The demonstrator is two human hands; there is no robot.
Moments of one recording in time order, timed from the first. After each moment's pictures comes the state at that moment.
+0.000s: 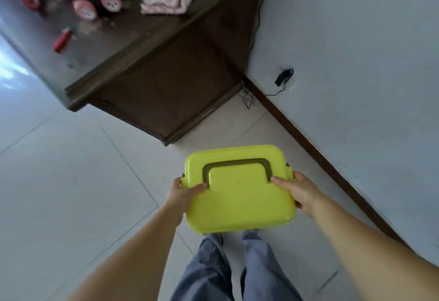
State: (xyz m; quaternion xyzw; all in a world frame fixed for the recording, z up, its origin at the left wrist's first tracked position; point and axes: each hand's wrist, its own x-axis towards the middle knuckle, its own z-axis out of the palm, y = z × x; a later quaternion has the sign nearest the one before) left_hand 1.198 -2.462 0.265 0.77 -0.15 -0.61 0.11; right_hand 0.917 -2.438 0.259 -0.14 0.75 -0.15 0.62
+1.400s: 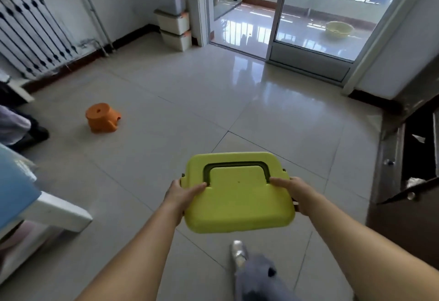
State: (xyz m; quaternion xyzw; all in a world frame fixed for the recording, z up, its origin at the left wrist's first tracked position) left_hand 1.851 -2.148 0.472 0.72 0.15 -0.33 0.58; right_hand 1.747 -2.409 0.482 -0.58 0.45 0.13 0.67
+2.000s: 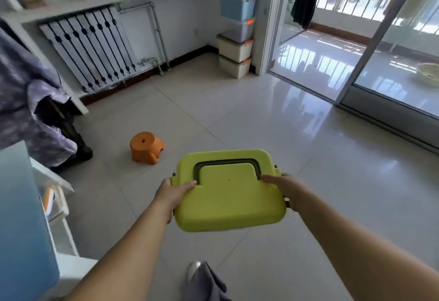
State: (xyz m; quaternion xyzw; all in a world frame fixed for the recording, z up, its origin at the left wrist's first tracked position) left_hand 2.271 -2.067 0.494 0.72 0.26 -0.20 0.62; right_hand 2.240 -2.339 0.502 -0.64 0.34 0.18 0.66
